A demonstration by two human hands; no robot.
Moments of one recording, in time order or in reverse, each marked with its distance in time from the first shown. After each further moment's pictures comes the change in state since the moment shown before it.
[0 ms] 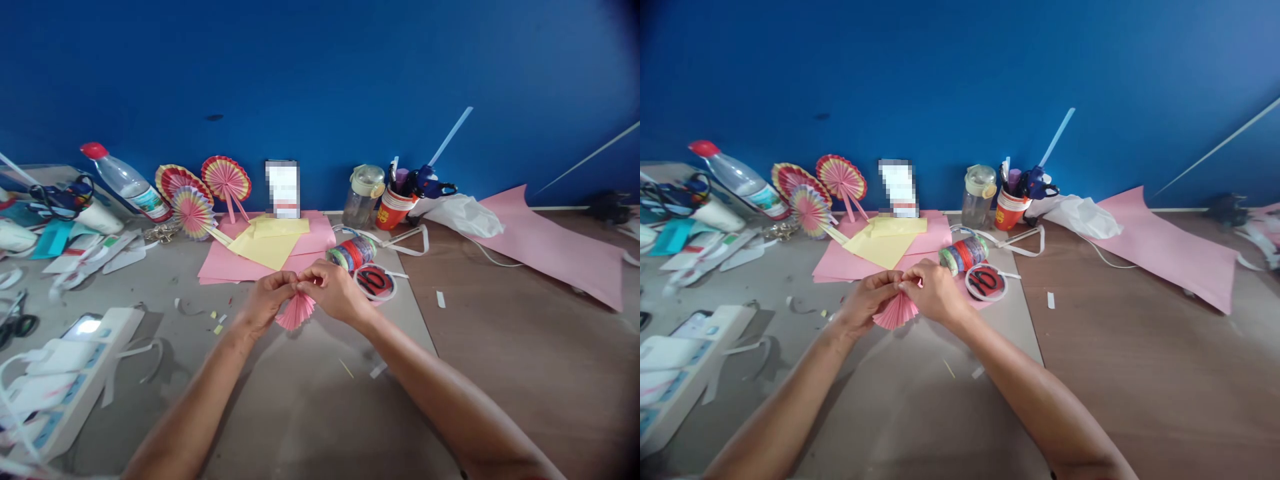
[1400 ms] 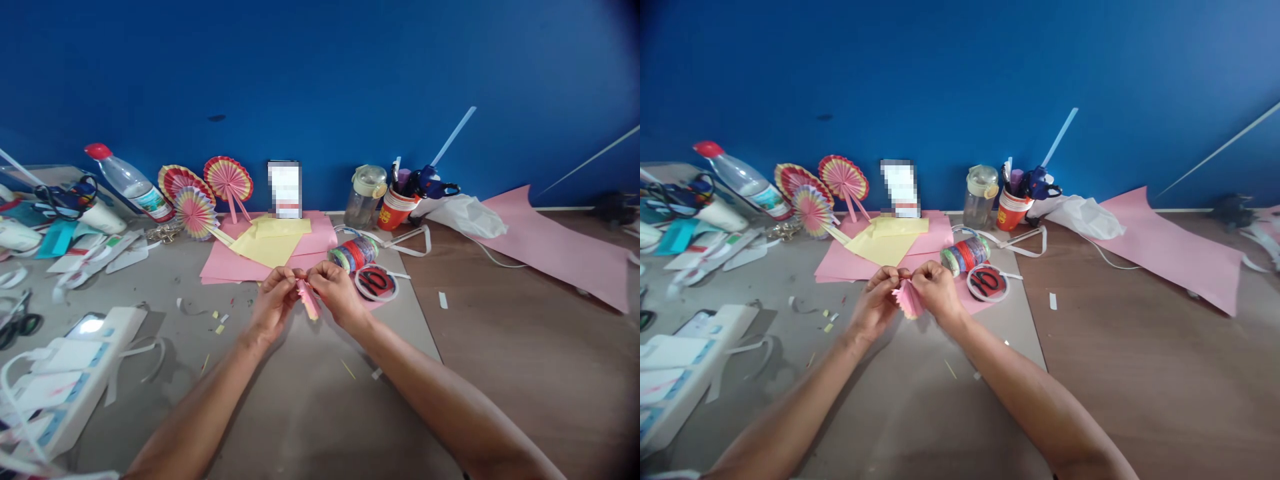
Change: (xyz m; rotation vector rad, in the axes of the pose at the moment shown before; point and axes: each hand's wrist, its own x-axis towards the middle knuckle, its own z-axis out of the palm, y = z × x) left_hand 0.001 -0.014 0.016 -0.388 0.100 0.150; right_hand 0.001 0.012 0.024 0.478 0.204 0.317
